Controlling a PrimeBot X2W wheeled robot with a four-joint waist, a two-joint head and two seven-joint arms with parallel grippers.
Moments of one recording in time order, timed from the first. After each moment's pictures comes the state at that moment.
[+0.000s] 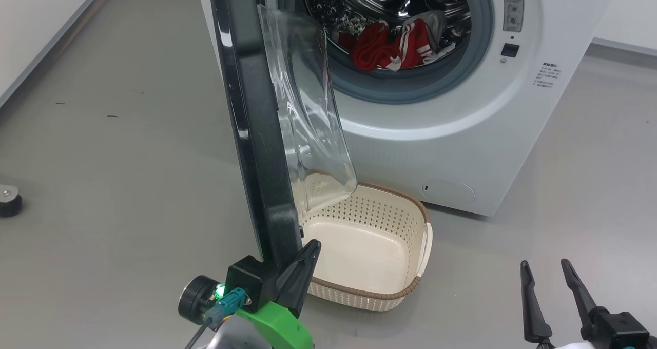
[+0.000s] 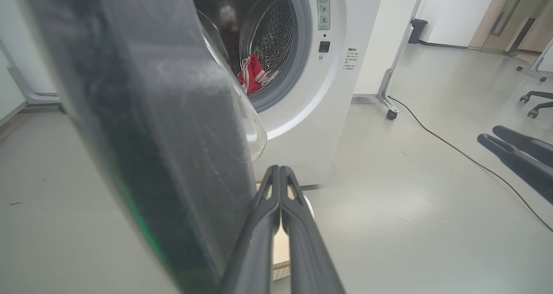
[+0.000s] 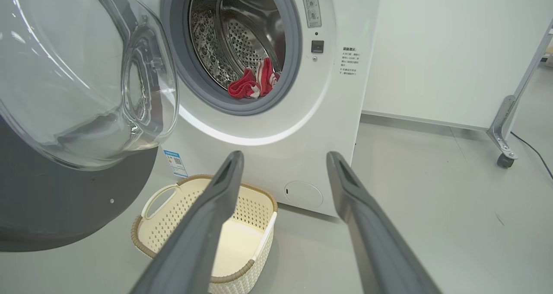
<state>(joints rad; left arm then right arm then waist) -0.07 0.08 -0.58 -0.07 -0.42 -0.01 0.10 0.27 -0.06 0.05 0.00 0.22 -0.01 -0.26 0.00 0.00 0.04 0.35</state>
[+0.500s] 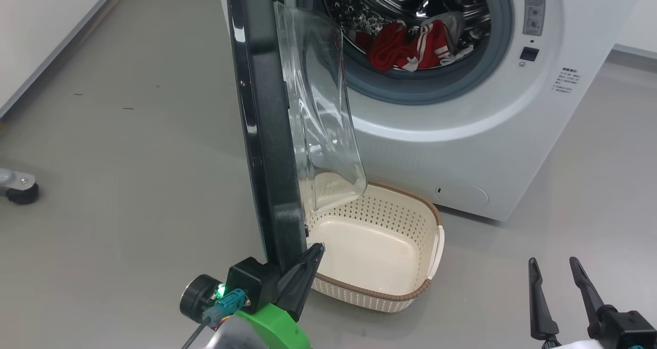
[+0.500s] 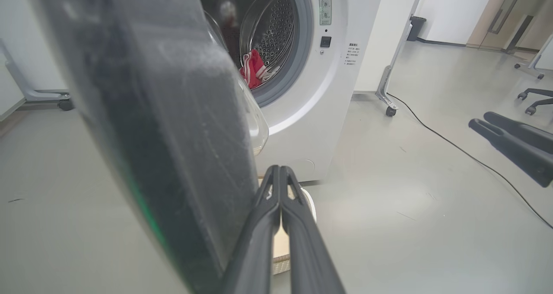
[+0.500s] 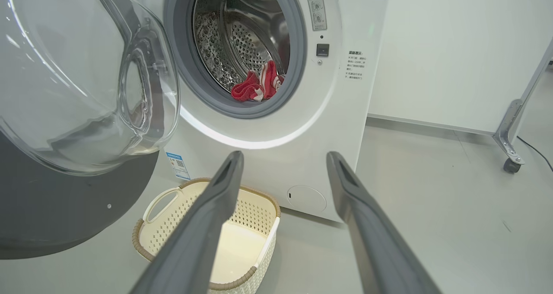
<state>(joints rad) -0.07 0.09 -0.56 -0.05 -0.42 0.01 0.10 0.27 -0.06 0.03 0.00 0.22 -0.01 -0.26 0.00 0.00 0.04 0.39</state>
